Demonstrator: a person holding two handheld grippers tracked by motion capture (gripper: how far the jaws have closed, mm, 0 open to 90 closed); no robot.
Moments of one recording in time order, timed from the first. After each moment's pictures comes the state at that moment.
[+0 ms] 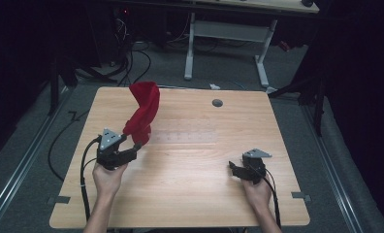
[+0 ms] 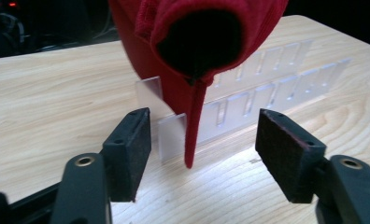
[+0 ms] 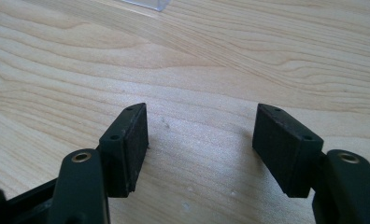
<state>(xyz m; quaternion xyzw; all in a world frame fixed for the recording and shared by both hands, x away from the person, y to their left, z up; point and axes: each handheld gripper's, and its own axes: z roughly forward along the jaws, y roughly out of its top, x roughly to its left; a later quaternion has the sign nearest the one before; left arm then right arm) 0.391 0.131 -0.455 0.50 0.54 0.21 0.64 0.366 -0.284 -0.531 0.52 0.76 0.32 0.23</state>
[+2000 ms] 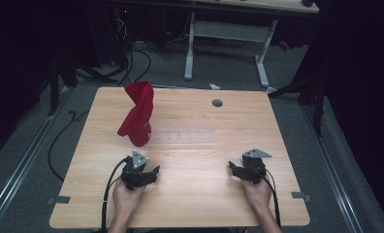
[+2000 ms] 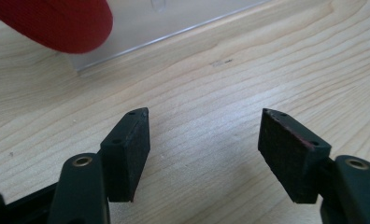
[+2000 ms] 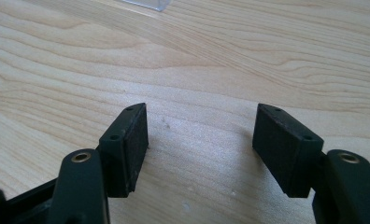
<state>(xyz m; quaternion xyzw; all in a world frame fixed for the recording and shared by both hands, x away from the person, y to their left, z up) 0.369 0.074 -0.540 0.58 0.56 0.19 0.56 0.366 -0.284 -0.531 0.52 0.76 0.32 0.23</state>
